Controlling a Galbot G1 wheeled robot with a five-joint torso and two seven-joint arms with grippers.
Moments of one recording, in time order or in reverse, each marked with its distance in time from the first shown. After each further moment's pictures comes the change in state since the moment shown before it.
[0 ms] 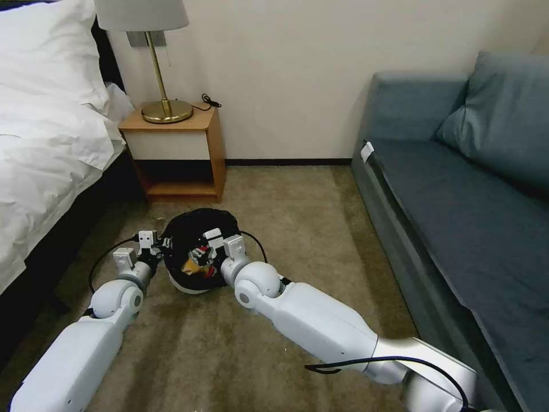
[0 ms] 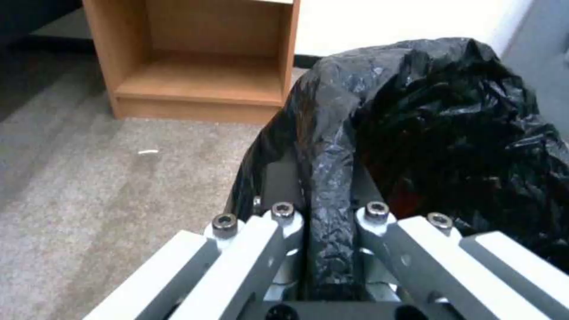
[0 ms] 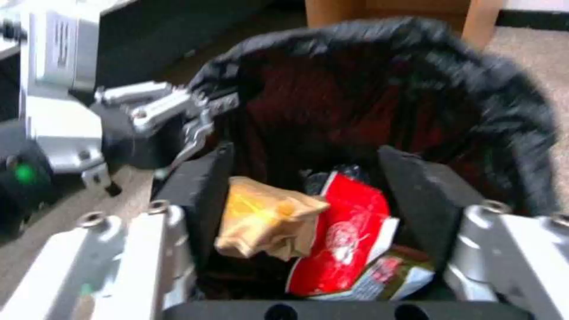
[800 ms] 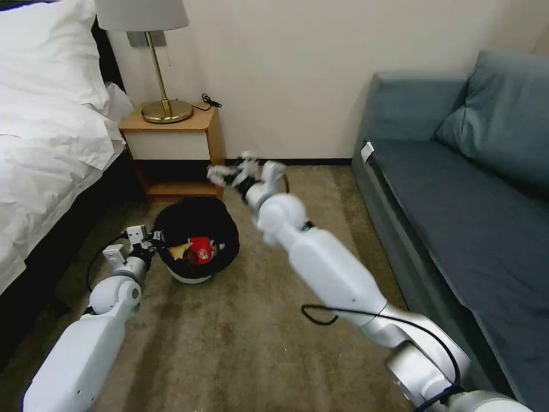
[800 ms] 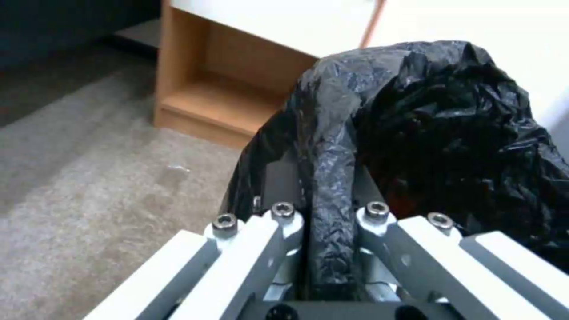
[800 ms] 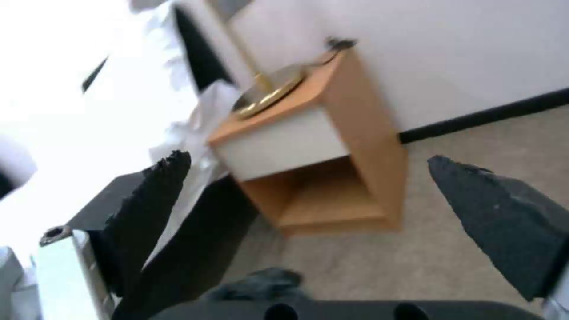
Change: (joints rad) left arm -0.024 -0.099 -0.163 0.030 -0.118 -0.010 -0.043; right arm 0.107 0.036 0.495 -0.001 0.205 0.001 0.026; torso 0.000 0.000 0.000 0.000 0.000
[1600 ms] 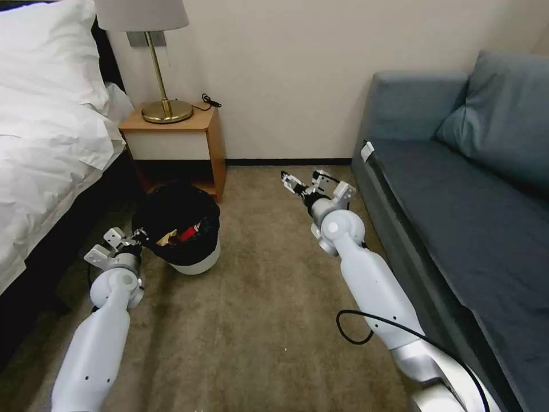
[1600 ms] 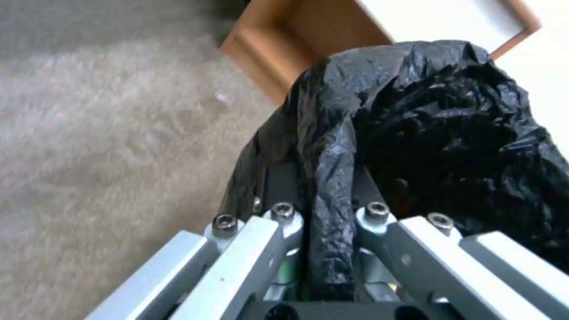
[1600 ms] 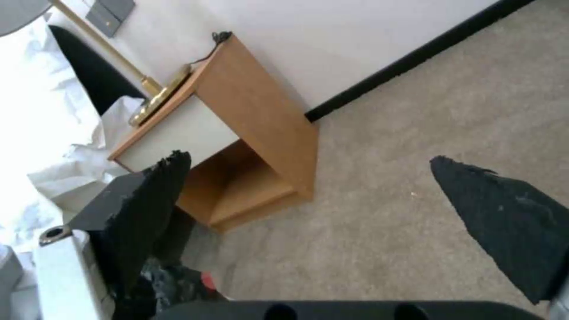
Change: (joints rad) left arm -0.064 -0.175 -0.121 0.095 -0.191 0.069 -0.198; right arm -0.233 -0.070 0.209 0.019 -0.024 0.006 -0.066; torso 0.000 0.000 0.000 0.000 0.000
